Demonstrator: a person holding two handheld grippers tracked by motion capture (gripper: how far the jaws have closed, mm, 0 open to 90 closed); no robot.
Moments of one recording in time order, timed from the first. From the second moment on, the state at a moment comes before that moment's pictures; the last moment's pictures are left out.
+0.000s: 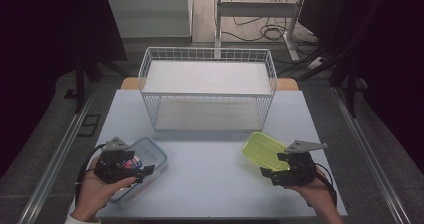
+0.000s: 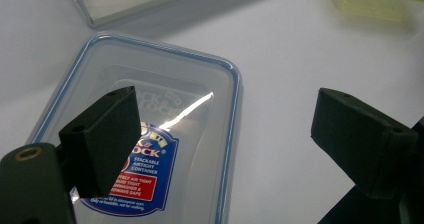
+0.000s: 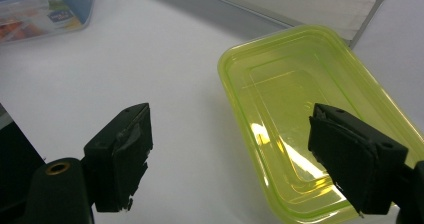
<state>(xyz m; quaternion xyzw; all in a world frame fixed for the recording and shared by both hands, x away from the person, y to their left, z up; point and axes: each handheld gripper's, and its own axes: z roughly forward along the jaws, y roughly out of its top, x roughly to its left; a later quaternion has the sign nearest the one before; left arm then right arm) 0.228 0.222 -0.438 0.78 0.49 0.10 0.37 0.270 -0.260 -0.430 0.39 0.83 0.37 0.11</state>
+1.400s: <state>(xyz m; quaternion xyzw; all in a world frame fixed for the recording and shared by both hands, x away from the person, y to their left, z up) 0.233 0.266 -0.438 0.75 0.54 0.12 0.37 0.271 -0.261 -0.439 0.40 0.84 0.35 0.12</state>
